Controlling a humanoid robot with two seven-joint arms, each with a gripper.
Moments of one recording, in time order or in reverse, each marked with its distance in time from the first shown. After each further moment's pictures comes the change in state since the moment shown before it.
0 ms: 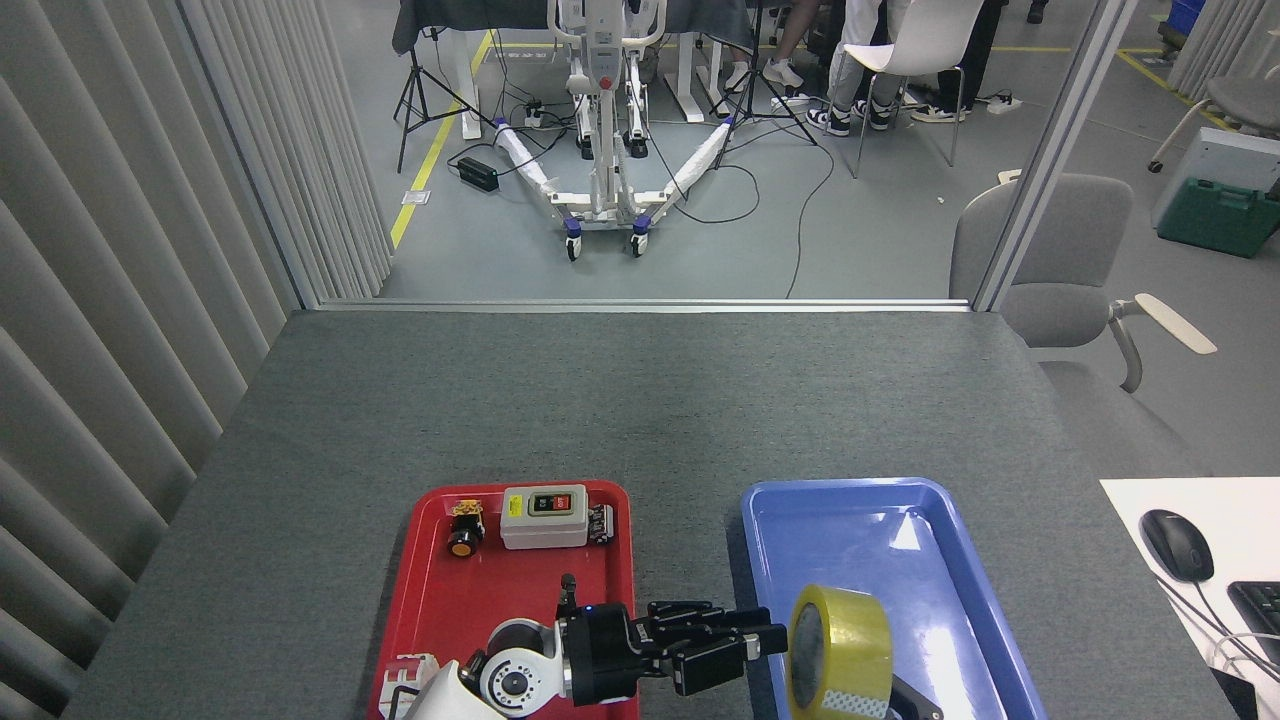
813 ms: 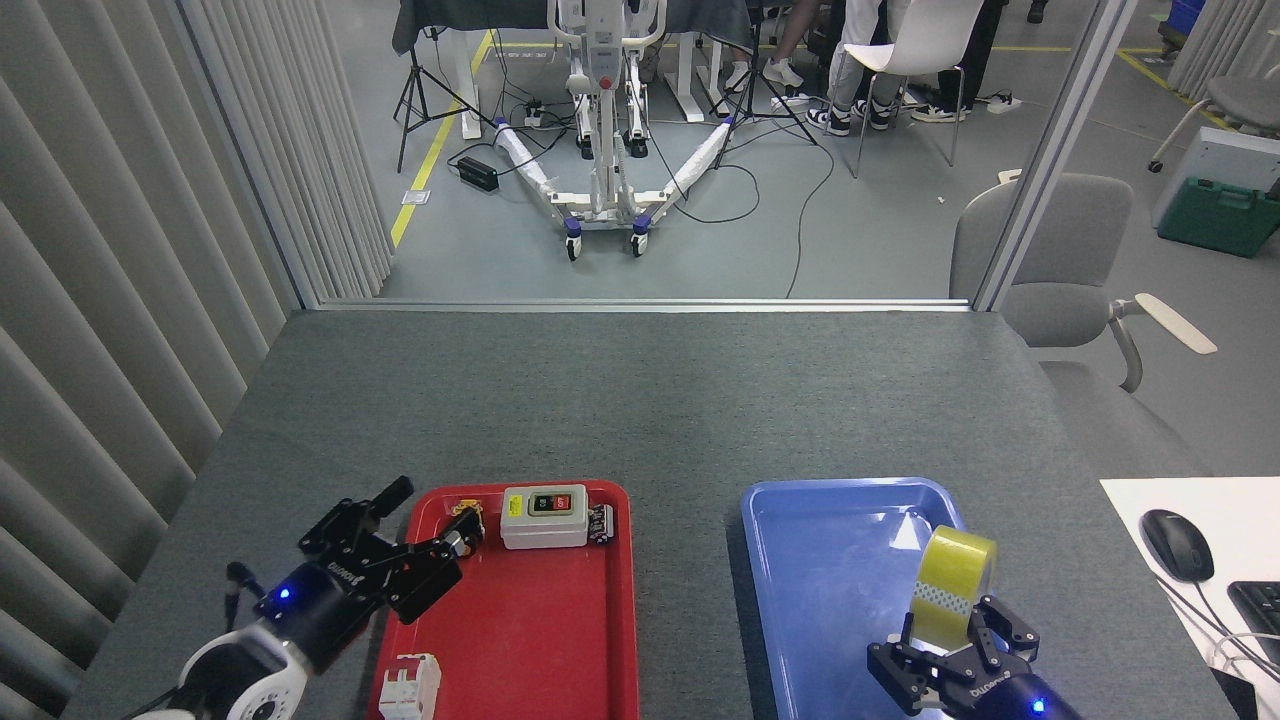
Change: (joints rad) left arm 0.239 0.360 0.332 -0.376 -0.581 0.310 0.677; right arm -0.174 -0.002 -0.117 0.035 -0.050 0.411 0.627
